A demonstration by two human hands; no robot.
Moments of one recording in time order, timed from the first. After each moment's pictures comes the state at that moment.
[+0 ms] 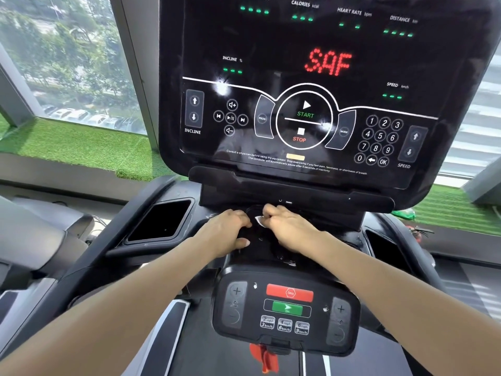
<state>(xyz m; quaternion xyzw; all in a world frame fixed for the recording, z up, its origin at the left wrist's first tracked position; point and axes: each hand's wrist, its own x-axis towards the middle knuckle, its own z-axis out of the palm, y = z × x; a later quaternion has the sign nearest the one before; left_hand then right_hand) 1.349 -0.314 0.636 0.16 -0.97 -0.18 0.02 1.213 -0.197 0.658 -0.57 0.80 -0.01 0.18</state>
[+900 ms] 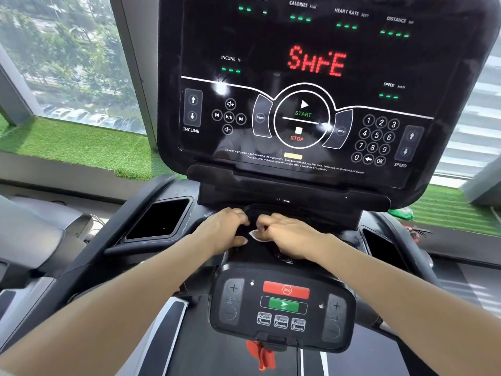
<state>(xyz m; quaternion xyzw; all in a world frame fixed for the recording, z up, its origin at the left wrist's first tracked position) 1.347 -0.316 0.632 0.16 -0.97 -0.18 0.02 1.220 -0.183 0.668 -0.62 0.75 0.08 0.19</state>
